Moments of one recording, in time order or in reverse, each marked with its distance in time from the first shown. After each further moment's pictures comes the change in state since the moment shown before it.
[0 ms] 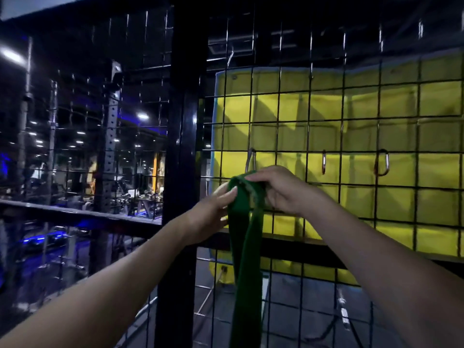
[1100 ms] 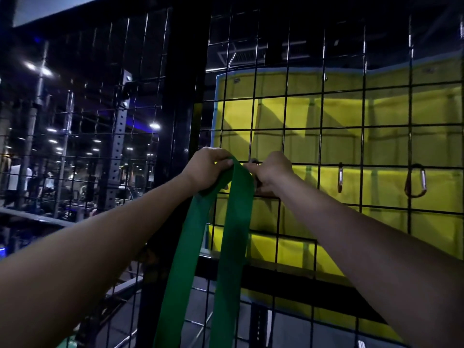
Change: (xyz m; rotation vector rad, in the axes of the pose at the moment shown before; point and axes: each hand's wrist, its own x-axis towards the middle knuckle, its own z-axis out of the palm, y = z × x) left_hand 0.090 0.056 -0.038 0.828 0.402 0.400; right_hand 0.095 -0.013 -0.014 -0.401 0.481 -0.055
